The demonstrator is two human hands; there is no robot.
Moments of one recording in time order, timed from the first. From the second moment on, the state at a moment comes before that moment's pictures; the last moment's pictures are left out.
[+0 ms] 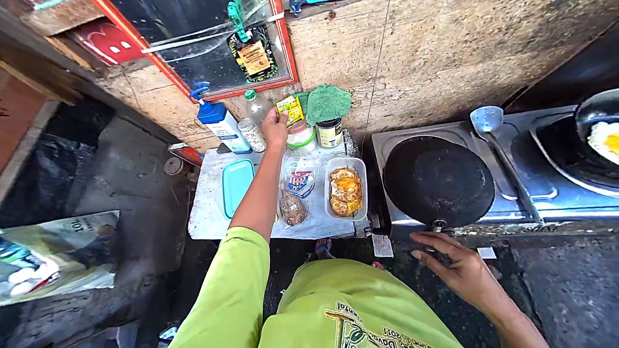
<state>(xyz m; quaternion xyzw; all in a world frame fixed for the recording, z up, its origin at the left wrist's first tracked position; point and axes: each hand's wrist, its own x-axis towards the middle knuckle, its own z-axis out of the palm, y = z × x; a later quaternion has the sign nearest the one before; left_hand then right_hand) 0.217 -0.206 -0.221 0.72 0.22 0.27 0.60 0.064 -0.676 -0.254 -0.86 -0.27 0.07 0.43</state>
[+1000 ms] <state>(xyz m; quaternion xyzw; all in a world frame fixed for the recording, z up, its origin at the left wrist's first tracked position) 0.113 -0.180 -0.232 0.94 0.19 0.04 0.29 0.108 -0.523 -0.289 -0.92 -0.04 0.31 0.23</state>
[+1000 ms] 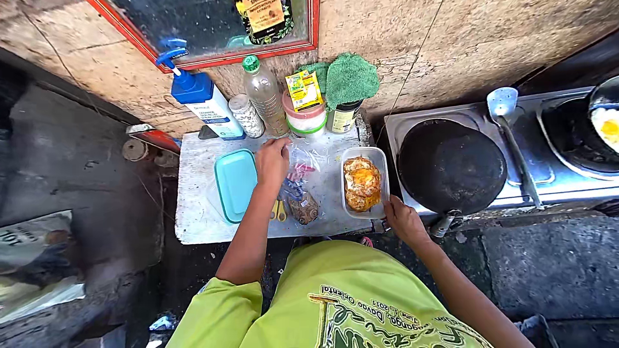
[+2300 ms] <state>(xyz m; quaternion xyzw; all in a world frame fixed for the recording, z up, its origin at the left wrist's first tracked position) 0.243 -0.304 -0.138 0.87 -0.10 0.44 0.19 0.033 -0.693 -0.240 -0.92 -0.05 0.06 0.39</state>
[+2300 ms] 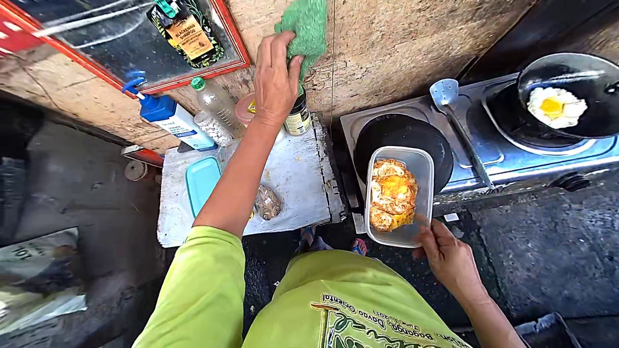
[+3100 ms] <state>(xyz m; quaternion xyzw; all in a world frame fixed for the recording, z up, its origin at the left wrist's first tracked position) 0.155 -0.306 -0.277 0.89 0.40 -0.06 0.21 0.028 -0.696 -0.240 -0.92 -0.06 0.07 0.38</state>
